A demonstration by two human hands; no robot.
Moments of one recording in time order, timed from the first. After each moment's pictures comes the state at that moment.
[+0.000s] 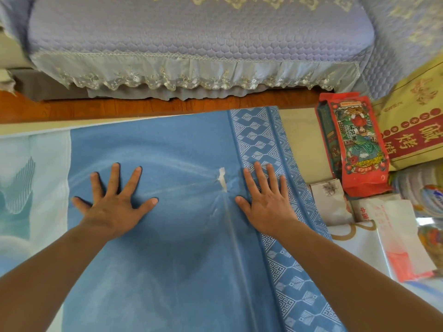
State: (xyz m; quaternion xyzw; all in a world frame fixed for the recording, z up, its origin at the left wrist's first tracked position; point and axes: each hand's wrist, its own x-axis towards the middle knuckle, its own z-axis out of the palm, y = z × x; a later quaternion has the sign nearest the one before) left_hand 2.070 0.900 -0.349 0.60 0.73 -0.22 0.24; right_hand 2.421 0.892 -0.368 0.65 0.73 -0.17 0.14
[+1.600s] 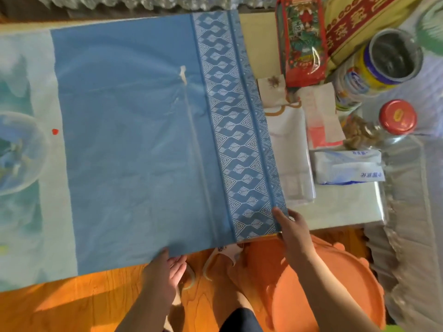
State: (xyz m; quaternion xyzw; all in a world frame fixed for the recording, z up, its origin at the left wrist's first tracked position) left_hand 2.274 0.471 -0.311 -0.24 0.73 0.32 0.55; right_hand 2.556 0.532 -0.302 0.79 0.06 -0.54 -0.27
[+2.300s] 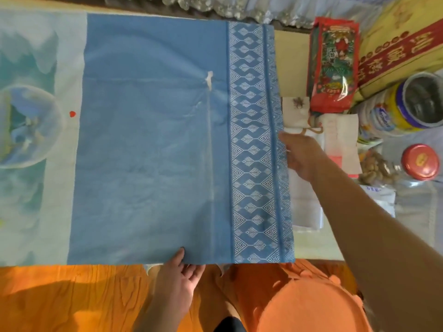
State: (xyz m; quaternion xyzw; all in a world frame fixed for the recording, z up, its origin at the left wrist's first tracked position) left_hand 2.320 0.492 -0.292 -0.35 0.63 0.42 0.56; right_hand 2.543 0.771 -0.273 0.74 0.26 -0.59 -0.20
